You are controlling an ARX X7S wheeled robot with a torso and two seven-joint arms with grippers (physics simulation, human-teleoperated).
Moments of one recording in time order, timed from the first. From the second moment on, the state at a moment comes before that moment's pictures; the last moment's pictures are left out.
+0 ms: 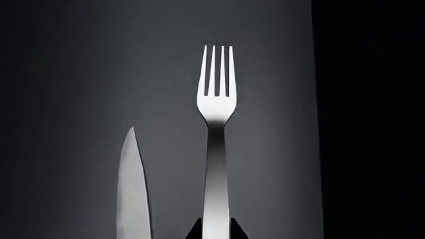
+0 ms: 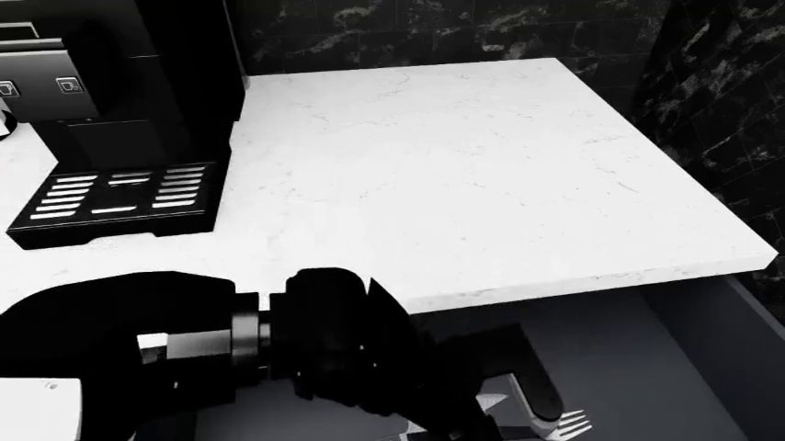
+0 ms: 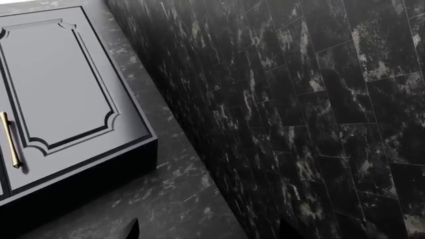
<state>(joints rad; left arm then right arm) -1.44 -0.11 1.73 -0.15 -1.46 -0.79 0.06 -0.14 0.00 2.44 -0.20 0.79 1.13 -1.57</state>
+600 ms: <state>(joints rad) -1.56 -0.16 1.66 0.01 -1.53 -0.84 -0.02 -0.14 0.00 2.44 -0.20 0.79 1.13 -1.57</state>
